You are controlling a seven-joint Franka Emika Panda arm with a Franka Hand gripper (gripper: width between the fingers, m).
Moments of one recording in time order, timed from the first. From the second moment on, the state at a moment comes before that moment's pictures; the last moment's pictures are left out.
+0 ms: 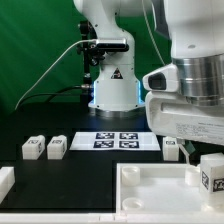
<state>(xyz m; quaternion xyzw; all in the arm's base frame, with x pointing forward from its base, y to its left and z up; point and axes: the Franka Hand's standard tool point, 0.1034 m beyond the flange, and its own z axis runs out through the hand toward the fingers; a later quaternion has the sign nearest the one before) 0.617 0.127 0.082 -0.96 0.28 0.03 0.06</state>
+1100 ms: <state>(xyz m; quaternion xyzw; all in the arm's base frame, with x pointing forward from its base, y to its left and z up) 0.622 0.122 0.083 -0.97 0.25 0.03 0.05</state>
